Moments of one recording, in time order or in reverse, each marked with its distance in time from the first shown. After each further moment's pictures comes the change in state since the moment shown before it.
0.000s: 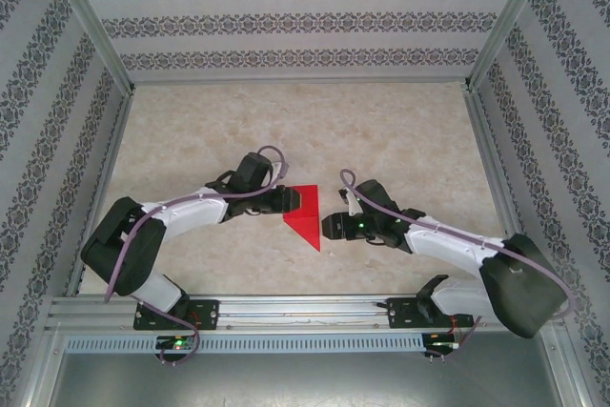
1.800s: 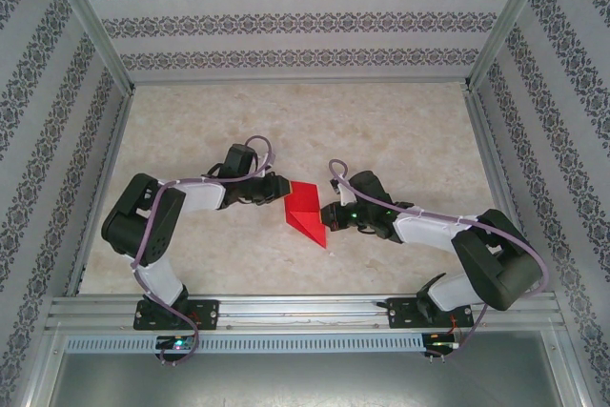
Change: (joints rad) left arm 0.163 0.204 0.013 0.219 0.234 -0.109; right arm -0.046 0.161 0.022 0.238 -0.085 -0.062
